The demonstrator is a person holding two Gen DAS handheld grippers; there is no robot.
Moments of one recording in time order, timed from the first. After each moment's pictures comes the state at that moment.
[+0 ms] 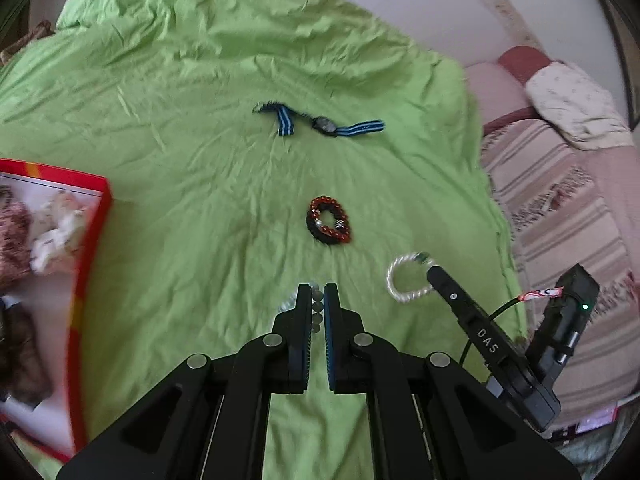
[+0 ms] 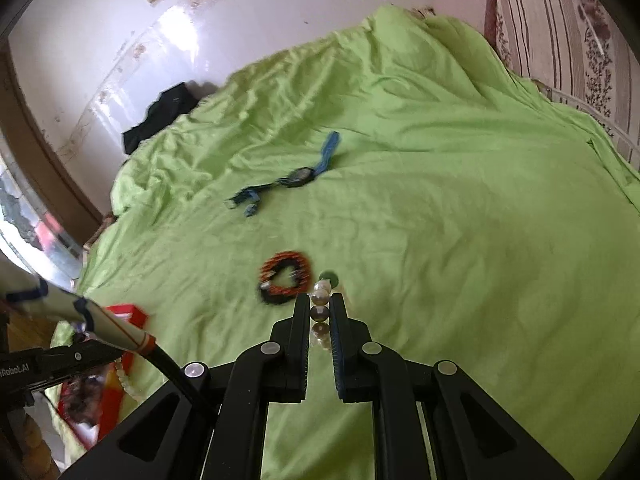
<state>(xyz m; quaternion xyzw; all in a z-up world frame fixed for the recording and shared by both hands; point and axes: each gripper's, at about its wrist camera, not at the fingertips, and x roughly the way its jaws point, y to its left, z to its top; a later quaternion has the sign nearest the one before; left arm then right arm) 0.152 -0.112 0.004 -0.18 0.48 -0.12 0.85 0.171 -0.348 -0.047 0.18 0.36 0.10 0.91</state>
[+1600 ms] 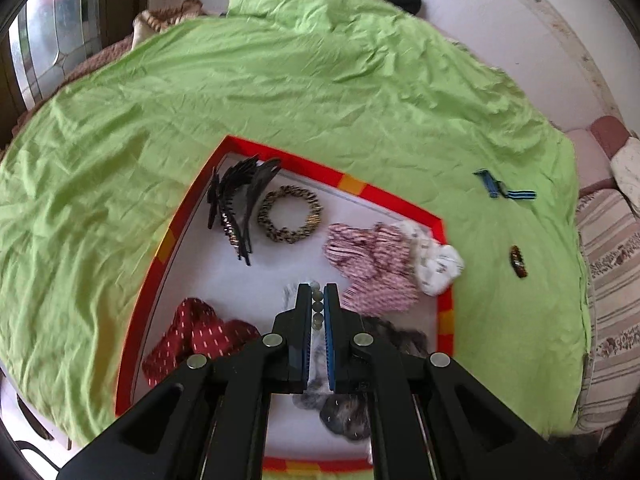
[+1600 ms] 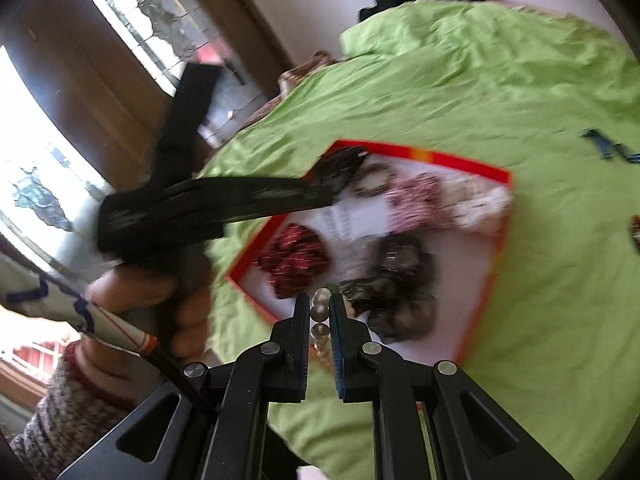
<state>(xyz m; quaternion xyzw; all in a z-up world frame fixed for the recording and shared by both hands) 0.102 0.192 -0.014 -0.19 0.49 0.03 0.85 0.061 0.017 -0.005 0.04 0.46 0.40 0.79</state>
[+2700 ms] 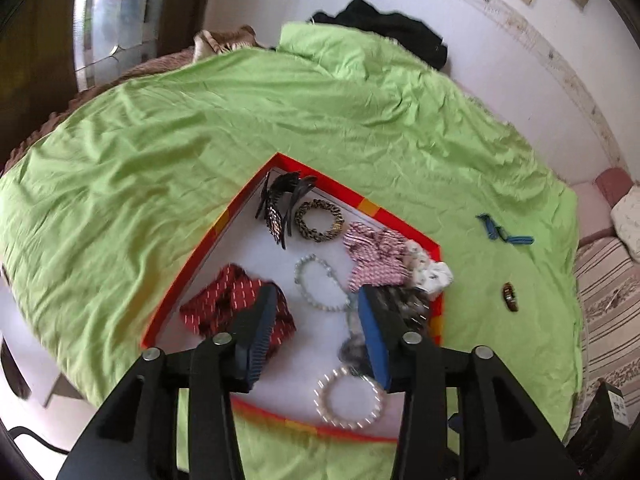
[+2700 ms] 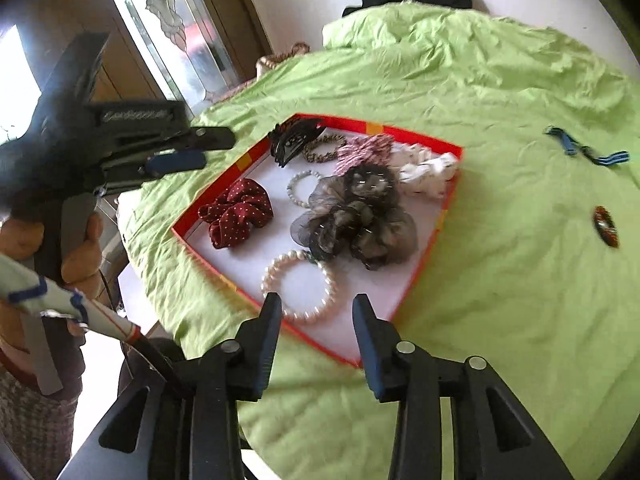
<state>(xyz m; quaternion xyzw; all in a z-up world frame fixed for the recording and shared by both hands) 0.017 0.187 0.020 -0.23 0.40 0.10 0.88 0.033 -0.033 -0.032 -0.04 0.44 0.35 0.83</state>
